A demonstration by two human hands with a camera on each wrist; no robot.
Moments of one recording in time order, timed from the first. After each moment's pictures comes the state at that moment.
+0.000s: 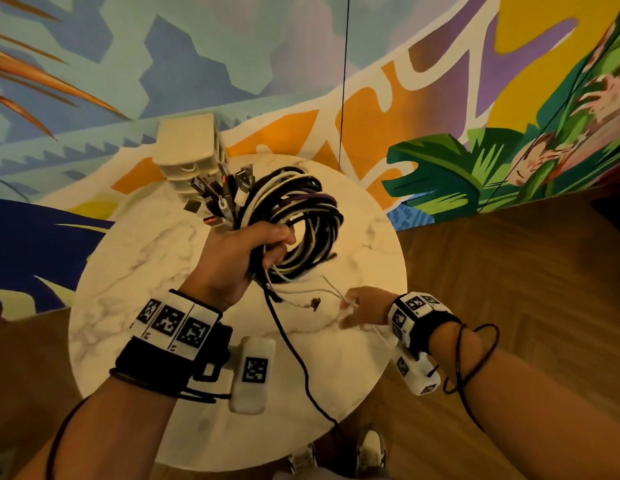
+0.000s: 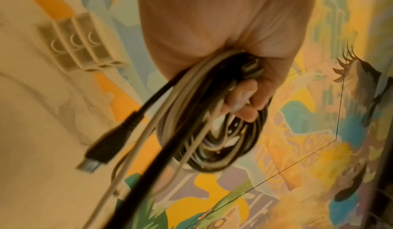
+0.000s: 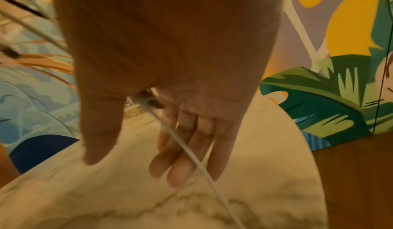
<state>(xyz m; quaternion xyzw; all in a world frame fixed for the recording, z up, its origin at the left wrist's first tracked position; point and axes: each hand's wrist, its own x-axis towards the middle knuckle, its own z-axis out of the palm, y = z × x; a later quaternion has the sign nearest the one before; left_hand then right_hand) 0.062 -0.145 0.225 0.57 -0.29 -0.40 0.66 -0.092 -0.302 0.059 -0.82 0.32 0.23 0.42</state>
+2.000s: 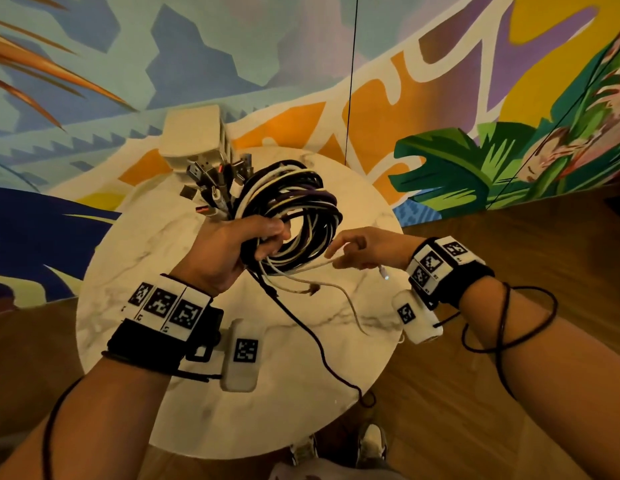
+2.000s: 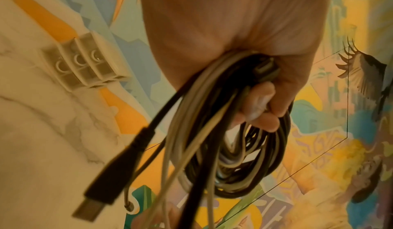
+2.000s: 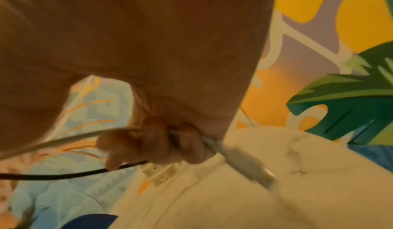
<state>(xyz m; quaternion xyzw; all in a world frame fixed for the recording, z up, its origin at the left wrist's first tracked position) 0.077 -0.141 0.224 0.57 -0.36 -0.44 0.59 -0.069 -0.335 0.151 -0.80 0.18 0.11 0.56</state>
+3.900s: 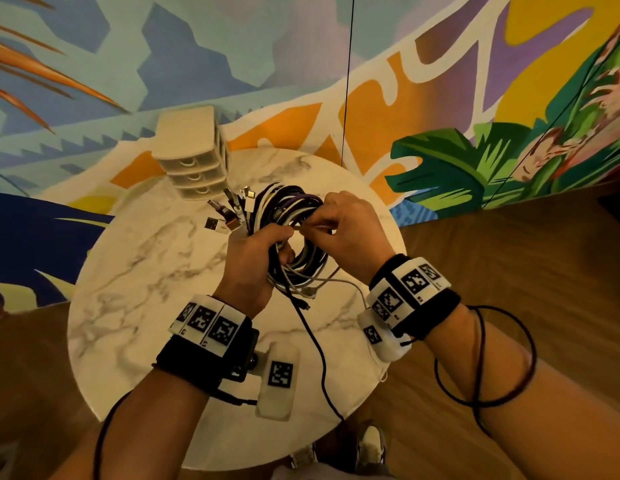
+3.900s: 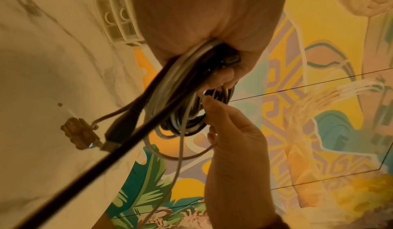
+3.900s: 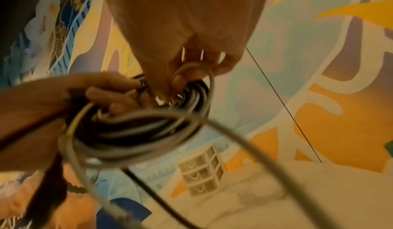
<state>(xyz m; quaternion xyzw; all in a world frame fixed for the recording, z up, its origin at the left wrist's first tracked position) 0.054 -0.171 0.189 0.58 -0.12 -0.35 0.72 -0.037 -0.291 0.176 -0.89 0.20 -0.27 0.32</state>
